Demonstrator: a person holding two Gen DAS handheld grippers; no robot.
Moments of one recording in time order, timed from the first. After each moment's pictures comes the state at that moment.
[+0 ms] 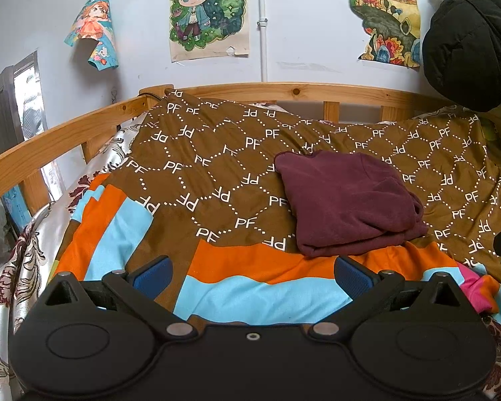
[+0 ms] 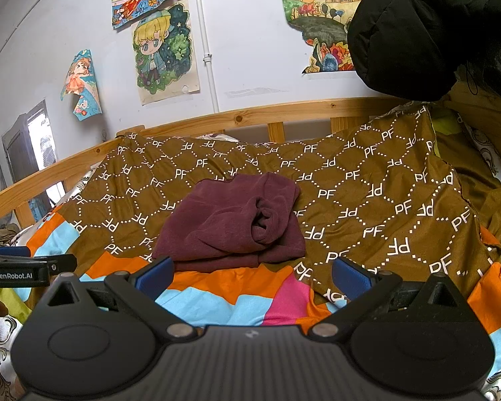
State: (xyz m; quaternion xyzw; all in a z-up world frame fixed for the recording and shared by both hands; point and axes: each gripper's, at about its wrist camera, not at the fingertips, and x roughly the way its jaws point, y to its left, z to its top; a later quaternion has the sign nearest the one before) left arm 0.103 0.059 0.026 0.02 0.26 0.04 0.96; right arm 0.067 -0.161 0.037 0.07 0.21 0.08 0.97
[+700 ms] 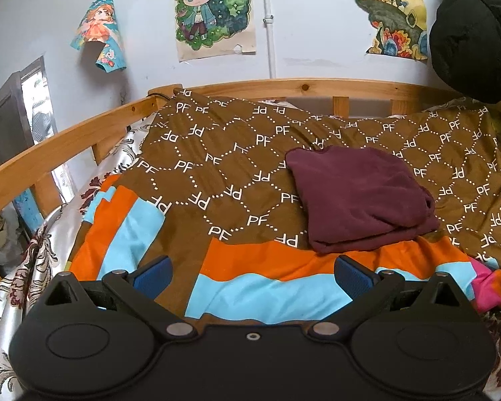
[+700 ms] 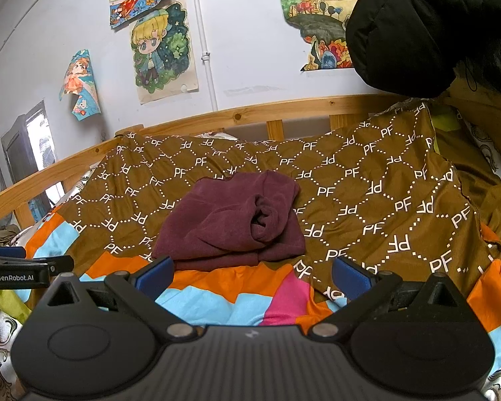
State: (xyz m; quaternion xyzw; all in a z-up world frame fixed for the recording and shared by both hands) left arm 0.103 0.061 0.026 0.03 0.27 0.05 0.96; right arm 0.067 -0.160 0.033 0.07 0.21 0.08 0.97
